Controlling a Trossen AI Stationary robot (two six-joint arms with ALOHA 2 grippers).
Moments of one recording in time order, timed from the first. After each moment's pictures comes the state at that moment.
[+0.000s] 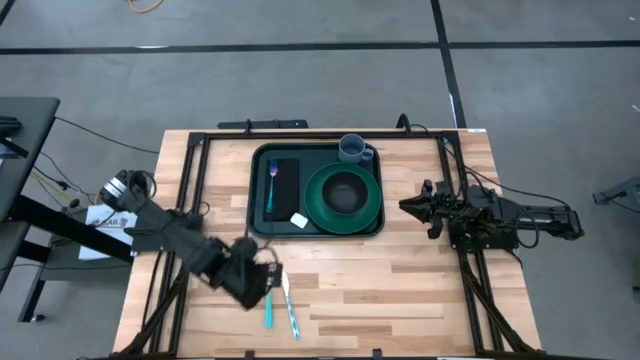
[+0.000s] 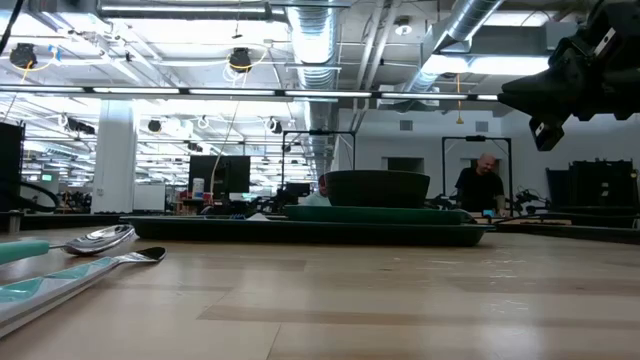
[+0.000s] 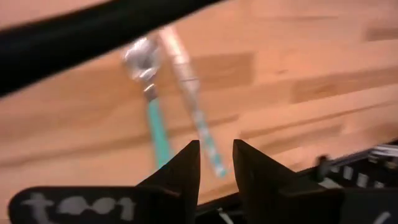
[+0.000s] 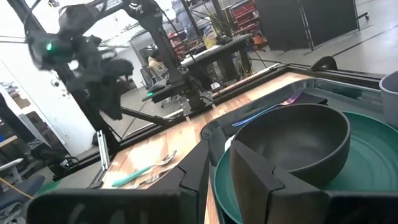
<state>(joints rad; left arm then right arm) -0.60 1.55 1.38 -1.07 -0.22 -2.09 -0.07 0.01 0.01 -0.01 0.00 0.39</state>
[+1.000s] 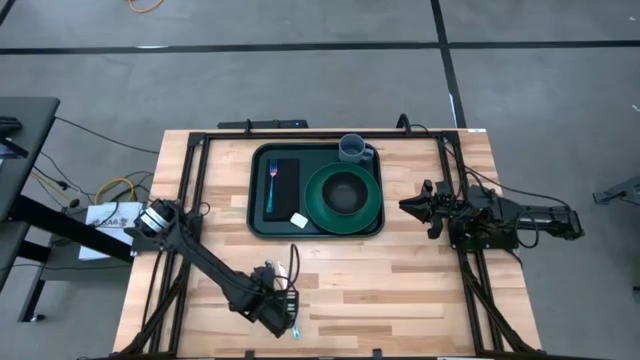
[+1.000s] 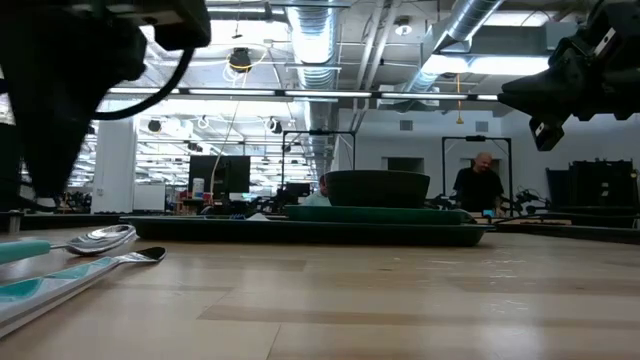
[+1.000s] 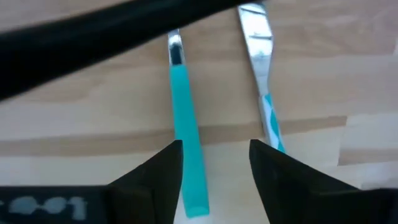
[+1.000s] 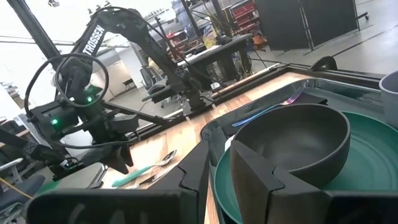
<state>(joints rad) -0.65 1.93 1.38 -0.91 -0.09 -2.19 -0.07 0.01 0.01 -0.01 0.00 0.39</state>
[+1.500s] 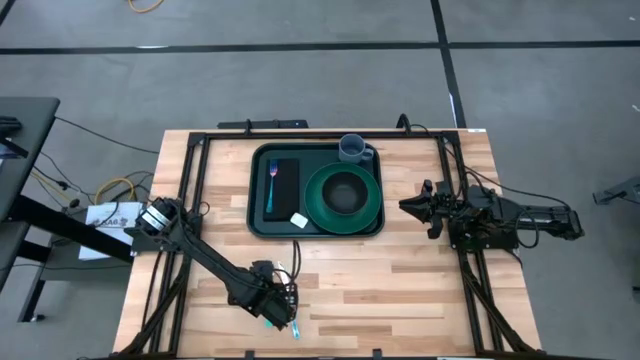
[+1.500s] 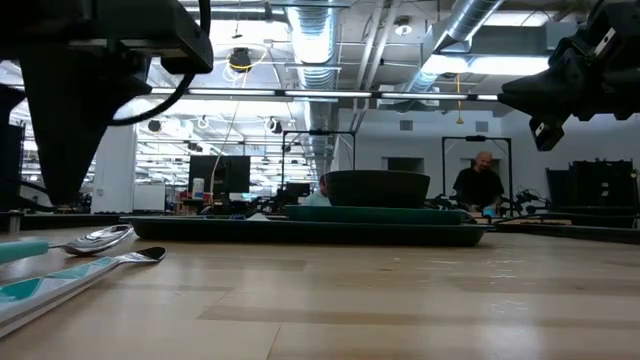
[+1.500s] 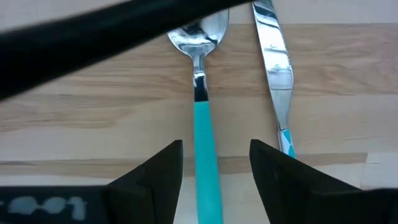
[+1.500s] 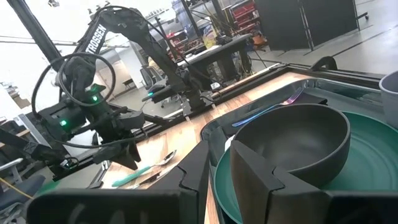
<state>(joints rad) -0.62 1.93 1.38 -0.99 -0.09 -2.18 -0.07 0.01 0.01 -0.01 0.00 0.39</state>
